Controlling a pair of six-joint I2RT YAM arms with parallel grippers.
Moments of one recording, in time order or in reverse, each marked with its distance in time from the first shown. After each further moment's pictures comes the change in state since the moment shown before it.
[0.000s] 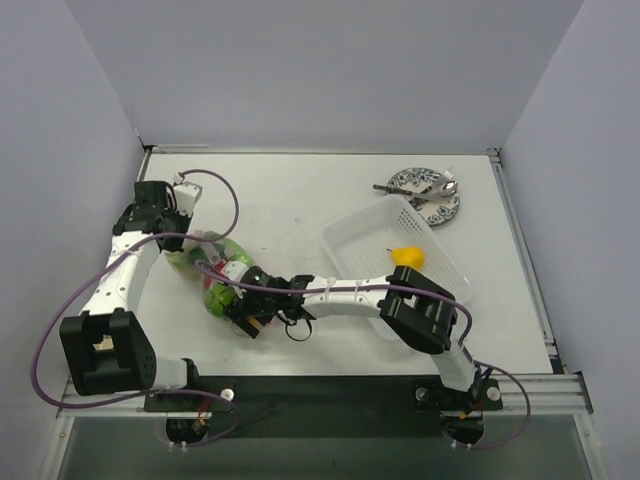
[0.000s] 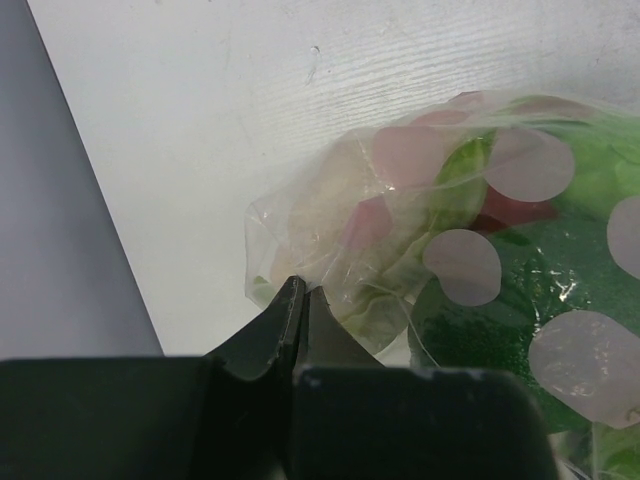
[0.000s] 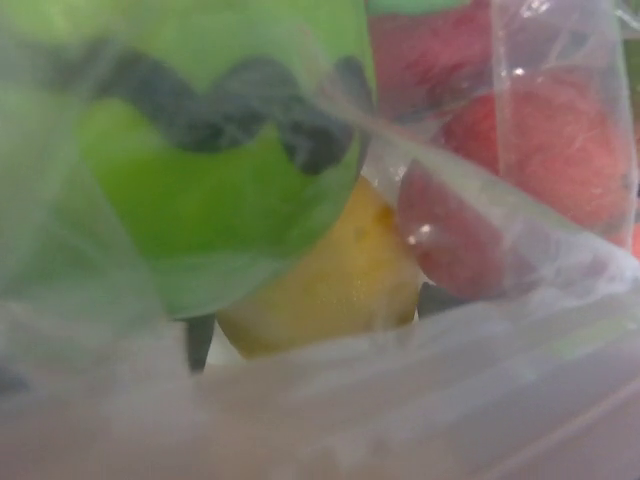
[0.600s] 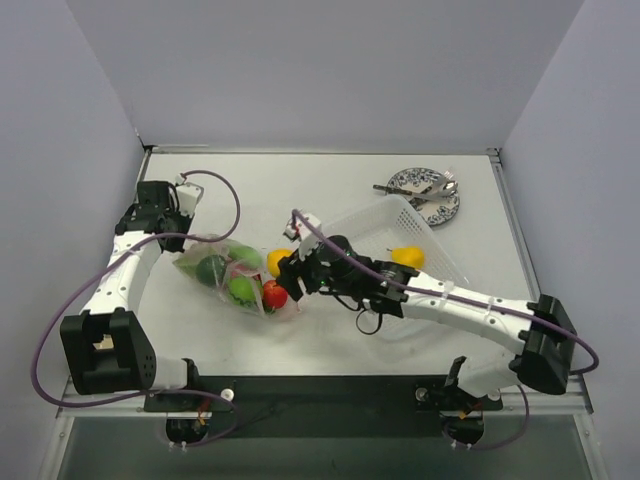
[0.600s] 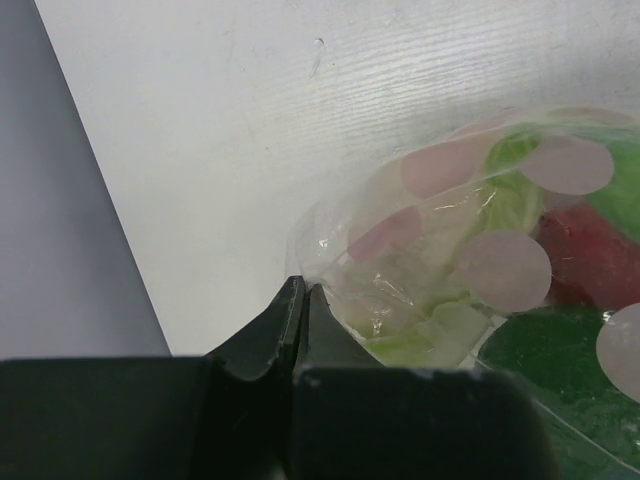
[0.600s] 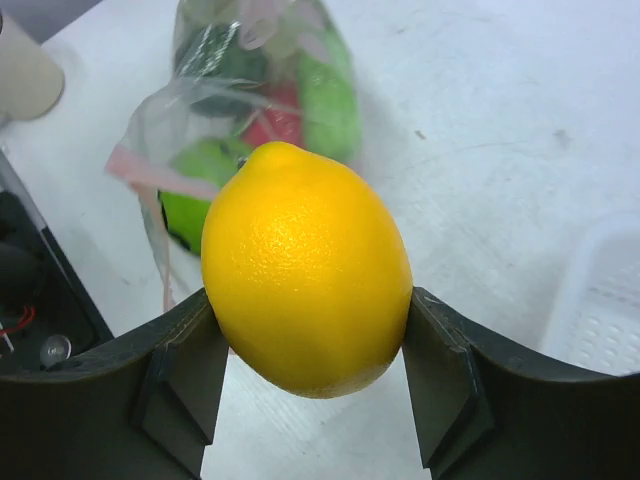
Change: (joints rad) left arm -0.012 0.001 0.000 -0.004 -0.031 0.000; right arm -0.093 -0.608 -0.302 0.038 0.072 0.049
